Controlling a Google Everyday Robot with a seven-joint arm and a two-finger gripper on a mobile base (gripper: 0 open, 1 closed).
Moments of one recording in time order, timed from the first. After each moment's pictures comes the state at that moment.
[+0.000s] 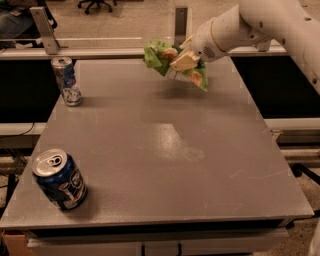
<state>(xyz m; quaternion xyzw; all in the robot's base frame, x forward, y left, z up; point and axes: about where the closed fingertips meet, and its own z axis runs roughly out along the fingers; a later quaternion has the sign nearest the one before) 0.711 -0.062 0.927 -0.57 0.70 0.10 0.42</state>
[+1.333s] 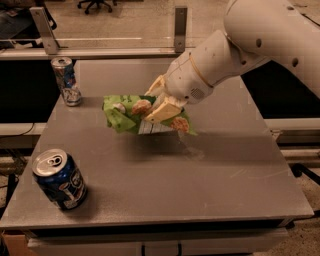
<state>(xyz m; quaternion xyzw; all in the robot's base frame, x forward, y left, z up) 0.516 0.018 0.905 -0.72 0.57 0.20 0.33</state>
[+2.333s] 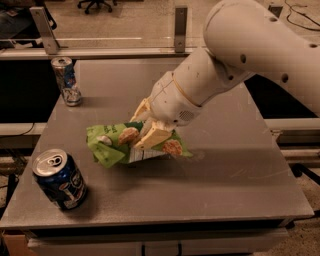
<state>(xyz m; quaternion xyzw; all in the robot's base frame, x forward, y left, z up) 0.451 0.043 0.888 -0.76 0.54 0.22 0.28</state>
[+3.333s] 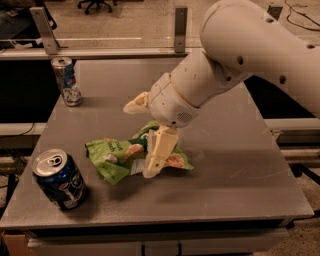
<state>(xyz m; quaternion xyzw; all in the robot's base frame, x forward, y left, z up) 0.448 0.046 0.886 -0.77 0.54 0.21 0.28</state>
